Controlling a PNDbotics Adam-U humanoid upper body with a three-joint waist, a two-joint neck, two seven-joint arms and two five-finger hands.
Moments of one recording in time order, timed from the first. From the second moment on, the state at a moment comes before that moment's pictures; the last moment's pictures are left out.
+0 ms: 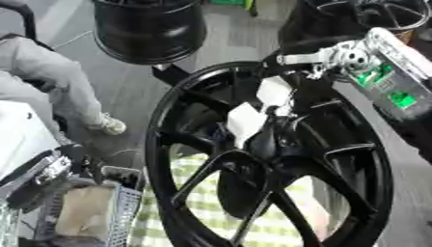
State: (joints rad) left arm -0.16 0.12 0.13 -1.68 -0.07 -0.04 -0.91; right arm -0.76 -0.67 0.47 -1.67 0.60 0.33 0.89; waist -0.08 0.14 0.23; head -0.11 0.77
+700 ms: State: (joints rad) left arm -0.16 0.12 0.13 -1.68 -0.07 -0.04 -0.91; right arm -0.72 -0.69 0.49 -1.66 0.57 0.33 0.89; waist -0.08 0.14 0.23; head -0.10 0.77
